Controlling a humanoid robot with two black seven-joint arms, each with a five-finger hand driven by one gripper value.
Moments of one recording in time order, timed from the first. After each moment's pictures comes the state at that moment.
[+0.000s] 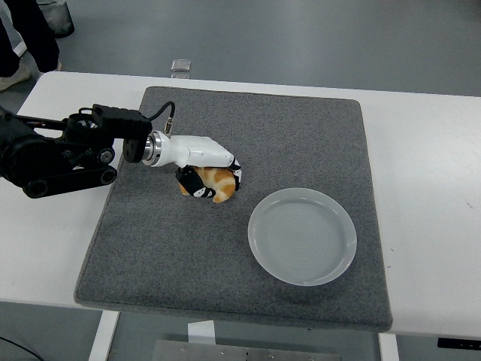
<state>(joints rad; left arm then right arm) -1.34 0.53 0.25 -1.23 1.31 -0.03 -0.27 0.00 0.00 -0.08 0.11 0.06 0.11 -0.04</state>
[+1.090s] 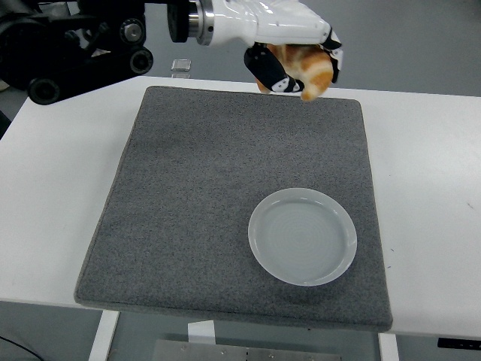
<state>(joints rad) -1.62 0.43 -0.03 -1.24 1.31 -0.09 -0.36 0.00 0.00 -0.08 0.11 0.06 0.11 -0.04</state>
